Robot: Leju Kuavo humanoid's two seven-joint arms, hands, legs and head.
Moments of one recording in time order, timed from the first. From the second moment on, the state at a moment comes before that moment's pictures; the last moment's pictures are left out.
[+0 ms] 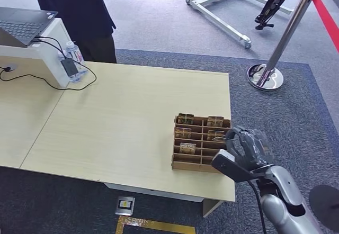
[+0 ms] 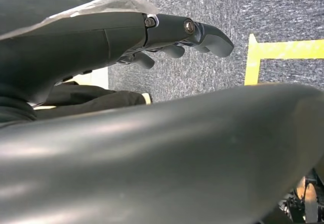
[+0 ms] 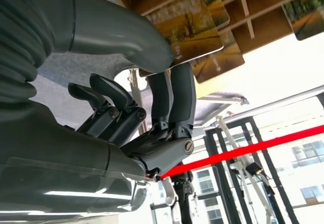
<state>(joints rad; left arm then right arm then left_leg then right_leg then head) -0.07 -0.19 1.27 -0.19 -1.24 0.19 0.04 -0.19 -0.31 0.44 -1.50 0.81 -0.15 -0.17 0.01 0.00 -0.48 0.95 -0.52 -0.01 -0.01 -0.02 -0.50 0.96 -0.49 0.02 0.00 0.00</state>
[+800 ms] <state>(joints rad) -0.07 -0.19 1.27 -0.19 -1.27 0.18 0.03 -0.48 -0.34 0.38 -1.51 0.80 -0.08 -0.19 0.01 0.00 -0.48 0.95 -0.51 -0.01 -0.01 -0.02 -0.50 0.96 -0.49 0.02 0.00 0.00</state>
